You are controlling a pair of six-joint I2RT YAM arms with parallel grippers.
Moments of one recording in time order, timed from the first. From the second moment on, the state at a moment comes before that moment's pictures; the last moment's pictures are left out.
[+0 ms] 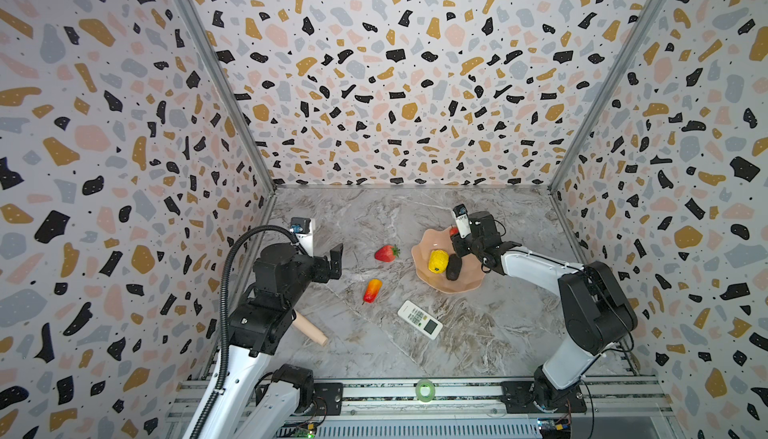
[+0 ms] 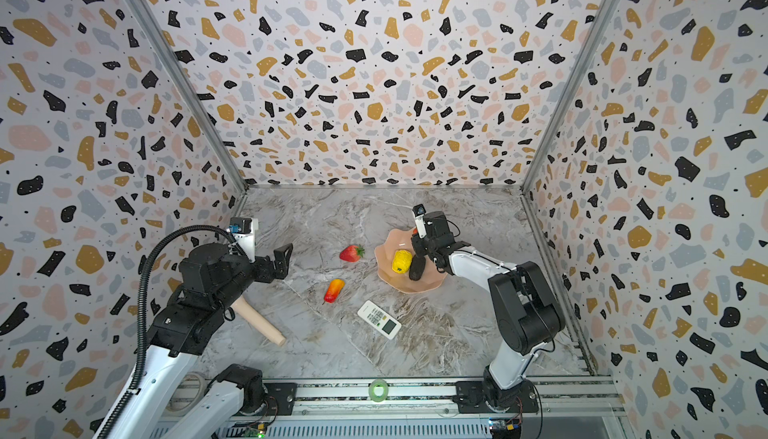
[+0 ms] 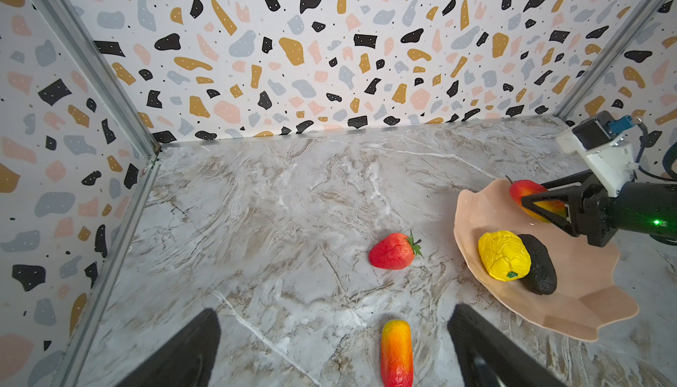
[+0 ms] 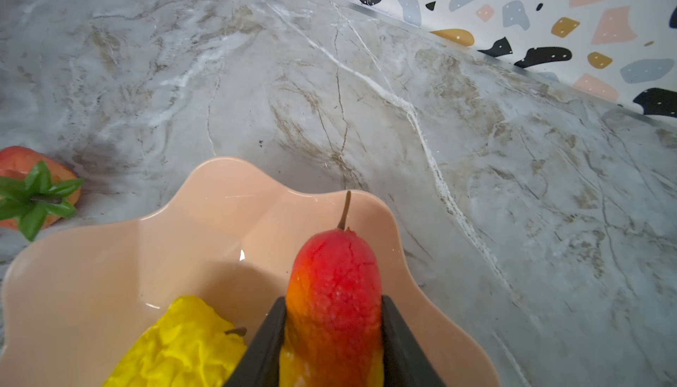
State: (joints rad) left arm -0.23 0.70 0.87 -0.54 -0.02 -0.06; right arm 0.44 1.71 1.01 0.05 0.04 -0.08
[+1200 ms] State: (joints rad) left arm -0.23 0.69 0.88 -0.55 -0.03 -0.06; right arm 0.67 1.71 1.33 -0.06 -0.27 -0.31
